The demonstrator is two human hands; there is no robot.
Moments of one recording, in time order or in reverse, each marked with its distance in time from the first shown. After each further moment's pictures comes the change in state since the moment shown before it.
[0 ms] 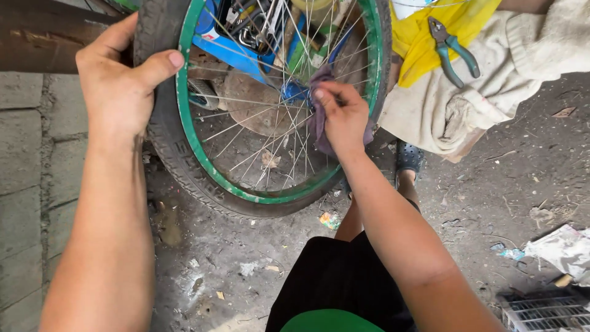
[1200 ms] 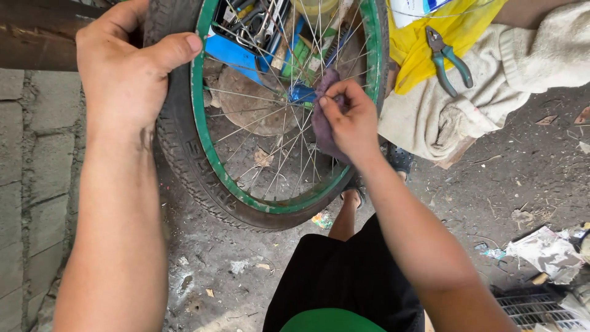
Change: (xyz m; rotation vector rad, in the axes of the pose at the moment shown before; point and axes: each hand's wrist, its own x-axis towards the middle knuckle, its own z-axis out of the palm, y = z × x) left_hand 0.016 0.039 0.025 0.055 0.060 -0.069; right_hand 0.017 -0.053 -0.035 -0.138 -0.293 -0.075
